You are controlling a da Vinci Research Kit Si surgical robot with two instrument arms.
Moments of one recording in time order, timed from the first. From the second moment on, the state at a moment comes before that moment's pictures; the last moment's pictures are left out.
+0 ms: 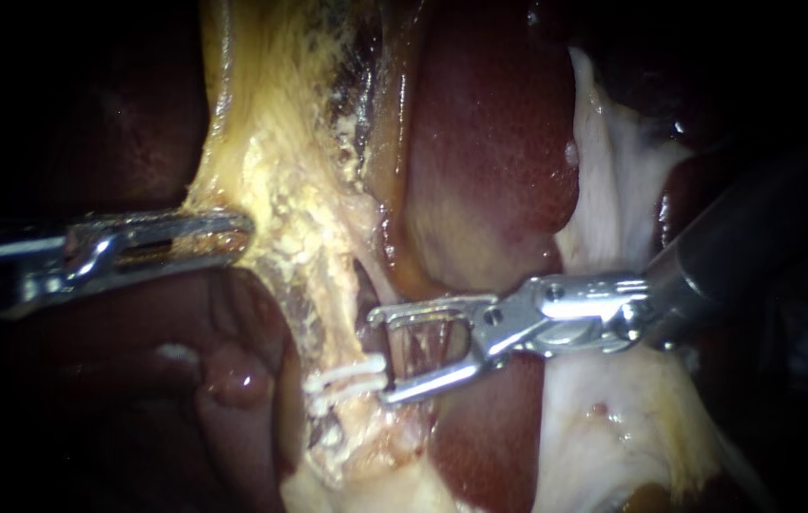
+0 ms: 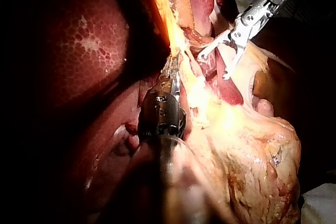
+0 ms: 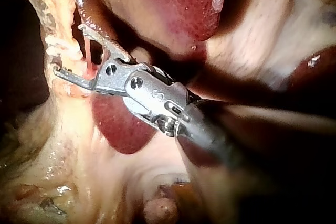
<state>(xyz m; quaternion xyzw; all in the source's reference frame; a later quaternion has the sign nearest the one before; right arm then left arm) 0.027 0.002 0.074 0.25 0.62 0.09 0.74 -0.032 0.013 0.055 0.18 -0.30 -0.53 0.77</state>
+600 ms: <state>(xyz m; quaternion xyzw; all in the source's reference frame) 0.022 0.005 0.070 0.18 0.63 0.04 0.75 -0.033 0.013 0.057 0.18 -0.30 -0.52 0.77</state>
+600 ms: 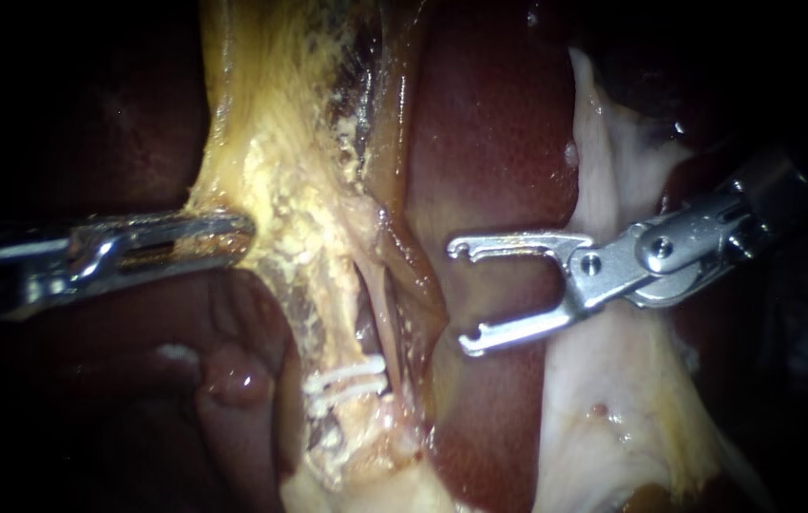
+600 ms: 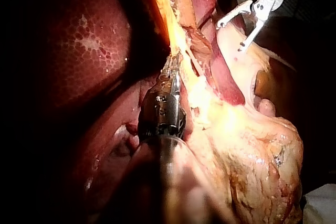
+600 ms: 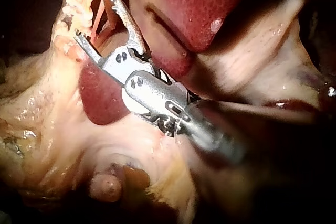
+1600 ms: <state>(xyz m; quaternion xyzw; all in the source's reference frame) 0.021 0.005 0.070 0.18 0.63 0.04 0.75 -0.037 0.010 0.066 0.20 -0.27 -0.51 0.79</state>
